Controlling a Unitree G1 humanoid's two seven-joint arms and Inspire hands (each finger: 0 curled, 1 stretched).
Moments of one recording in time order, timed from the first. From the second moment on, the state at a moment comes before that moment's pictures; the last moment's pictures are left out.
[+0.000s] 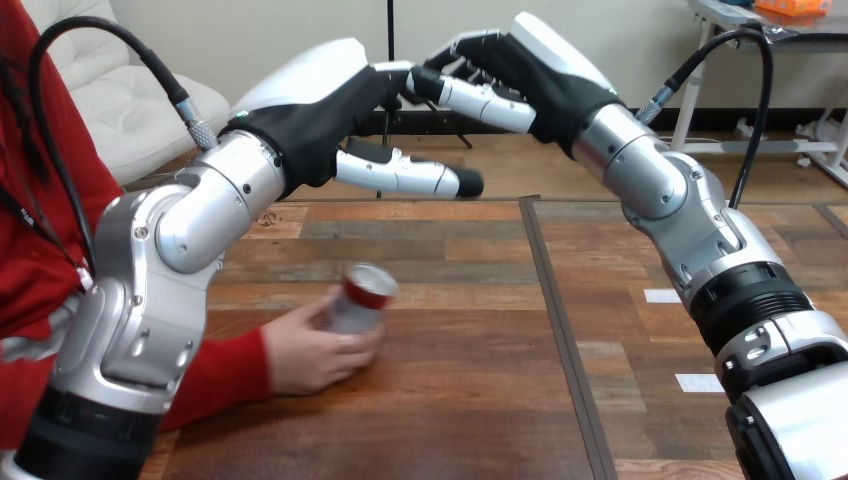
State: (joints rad) left arm -0.58 0.45 -0.18 -0.11 0.55 0.20 -0.54; right arm -1.00 -0.29 0.21 0.97 -0.41 -0.34 0.15
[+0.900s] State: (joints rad) left arm -0.35 0.26 0.00 -0.03 0.14 -0.06 -0.17; right arm -0.71 -0.30 0.08 0.67 -0.11 -0.52 0.22
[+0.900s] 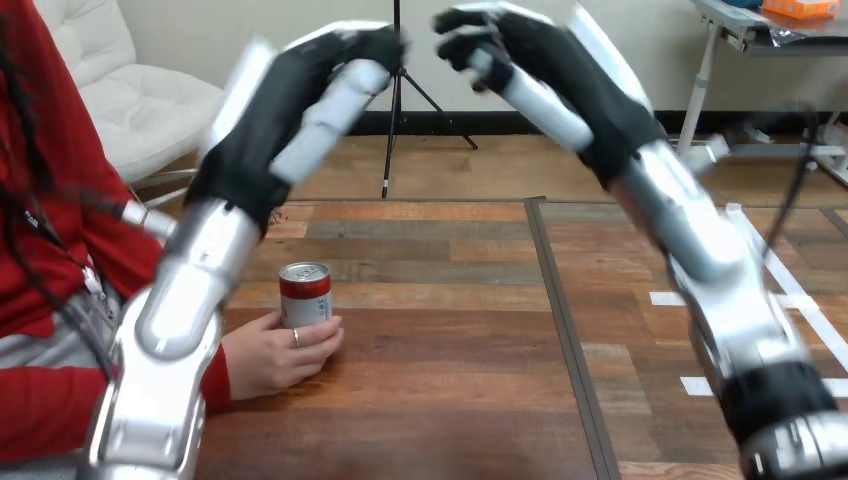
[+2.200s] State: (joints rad) left arm -0.16 0.10 0.07 0.39 -0.15 -0.52 -0.27; right arm -0.10 -0.21 -0.06 0.44 0.28 -0.57 0.35
